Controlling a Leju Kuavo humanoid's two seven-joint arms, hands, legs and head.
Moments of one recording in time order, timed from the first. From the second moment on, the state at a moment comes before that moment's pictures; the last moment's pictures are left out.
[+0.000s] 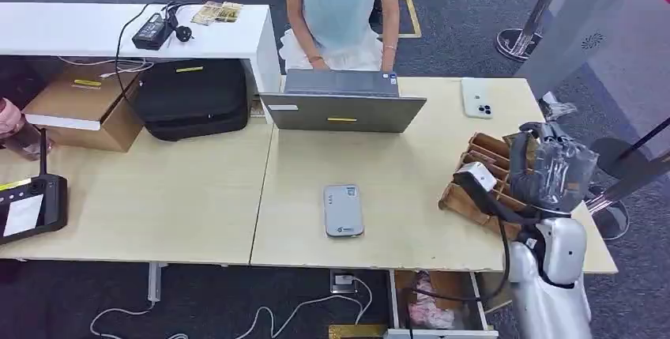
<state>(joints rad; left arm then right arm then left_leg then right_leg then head) -0.17 0.19 0.43 -0.25 -1.29 -0.59 -0.11 -0.23 -0.10 -0.12 -1.54 1.40 -0.58 -0.20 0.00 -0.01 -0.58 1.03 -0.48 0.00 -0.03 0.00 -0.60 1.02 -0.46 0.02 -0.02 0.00</state>
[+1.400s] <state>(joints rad) -0.20 0.19 0.36 -0.25 -1.25 -0.63 -0.08 -0.79 -0.01 0.19 -1.08 1.44 -0.60 -0.16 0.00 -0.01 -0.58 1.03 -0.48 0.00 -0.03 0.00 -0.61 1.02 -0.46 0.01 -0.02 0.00</state>
